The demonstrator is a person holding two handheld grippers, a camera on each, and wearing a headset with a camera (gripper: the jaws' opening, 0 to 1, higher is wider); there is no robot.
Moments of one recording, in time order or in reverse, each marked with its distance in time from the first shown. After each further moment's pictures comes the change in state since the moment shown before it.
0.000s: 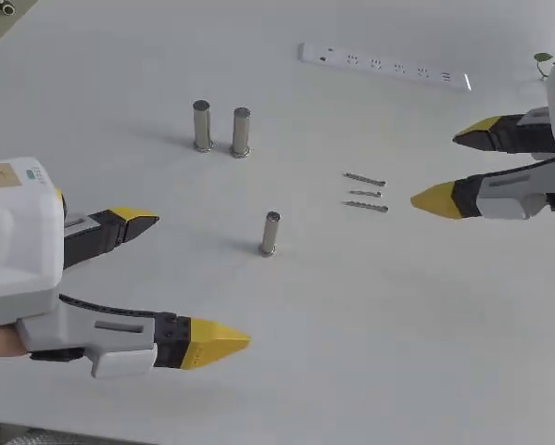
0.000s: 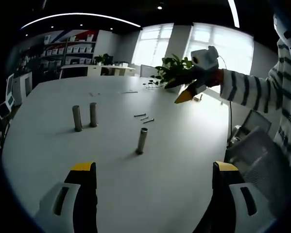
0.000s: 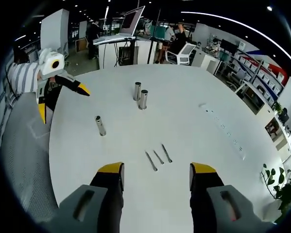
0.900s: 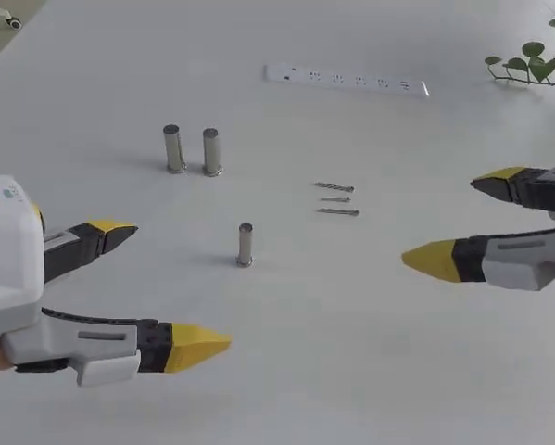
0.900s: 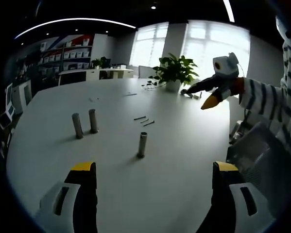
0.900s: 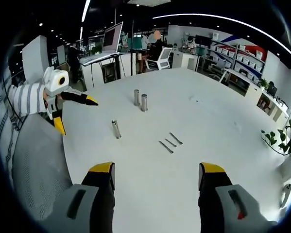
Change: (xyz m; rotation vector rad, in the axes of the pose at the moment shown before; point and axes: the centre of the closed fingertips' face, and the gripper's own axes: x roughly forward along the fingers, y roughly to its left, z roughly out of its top) left arm 0.000 -0.001 0.007 0.062 0.001 0.017; right arm -0.056 0.047 -0.020 0.247 -0.111 -0.057
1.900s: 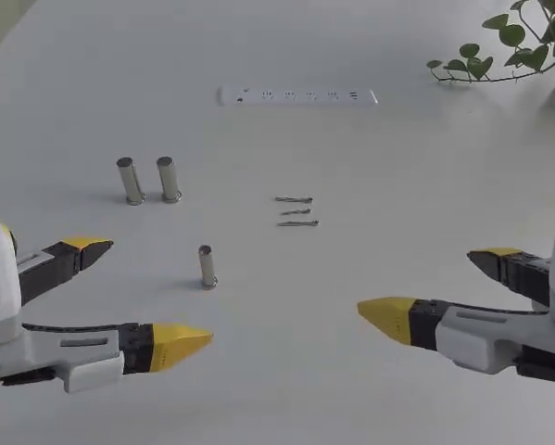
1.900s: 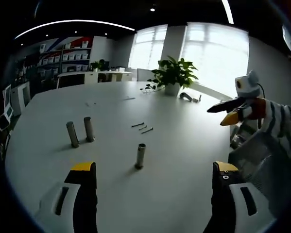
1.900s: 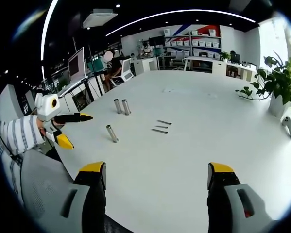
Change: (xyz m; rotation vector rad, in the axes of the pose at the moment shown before) left arm 0.019 -0.004 0.017 0.009 -0.016 -0.025; right arm -0.039 0.023 -0.051 0.392 -0.081 -0.221
